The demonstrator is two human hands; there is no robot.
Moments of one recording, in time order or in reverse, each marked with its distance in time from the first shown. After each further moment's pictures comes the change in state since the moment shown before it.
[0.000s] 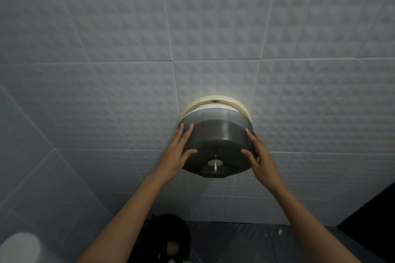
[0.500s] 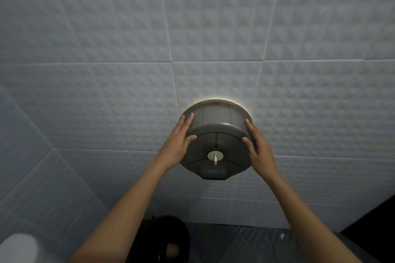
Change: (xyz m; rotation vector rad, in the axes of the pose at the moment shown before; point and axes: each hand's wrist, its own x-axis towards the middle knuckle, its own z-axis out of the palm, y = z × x) left_hand 0.051 -0.007 0.000 0.000 0.028 -0.042; right_hand 0.042 0.001 0.005 0.047 0.093 -0.006
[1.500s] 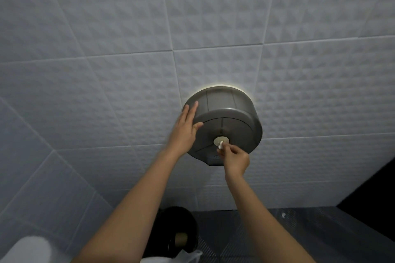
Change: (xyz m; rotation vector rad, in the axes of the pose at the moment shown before) left_hand -0.002 0.003 0.000 0.036 0.028 -0.004; right_hand -0.051 -0.055 0.105 0.556 0.459 0.761
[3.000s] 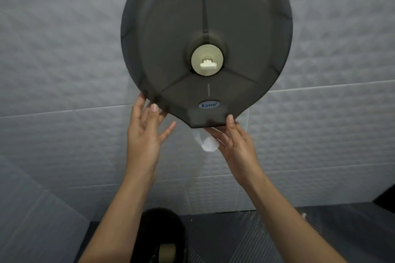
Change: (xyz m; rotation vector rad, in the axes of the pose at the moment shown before) left_hand -0.075 -0.099 0.152 -0.954 0.425 -0.112; right_hand 0.106 0.173 -0.029 0.406 -0.642 -0.079
